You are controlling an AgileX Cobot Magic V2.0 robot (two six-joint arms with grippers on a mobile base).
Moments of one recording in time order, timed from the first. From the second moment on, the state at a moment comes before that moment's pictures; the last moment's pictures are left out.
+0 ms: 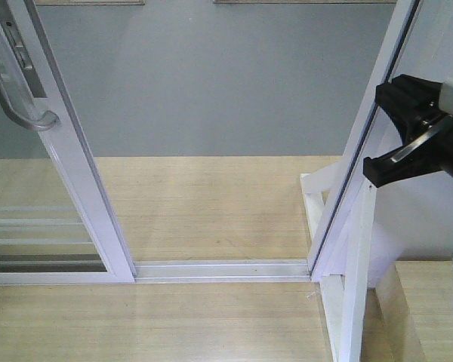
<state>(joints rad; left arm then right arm) 0.03 1.07 -0.89 0.20 0.06 -0.13 0.38 0.88 -0.58 0.14 -0.11 -0.35</state>
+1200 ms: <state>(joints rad) -0.28 0.20 -0.39 -0.08 0.40 0.00 0.38 0.25 -0.43 0.16 0.30 -0.35</state>
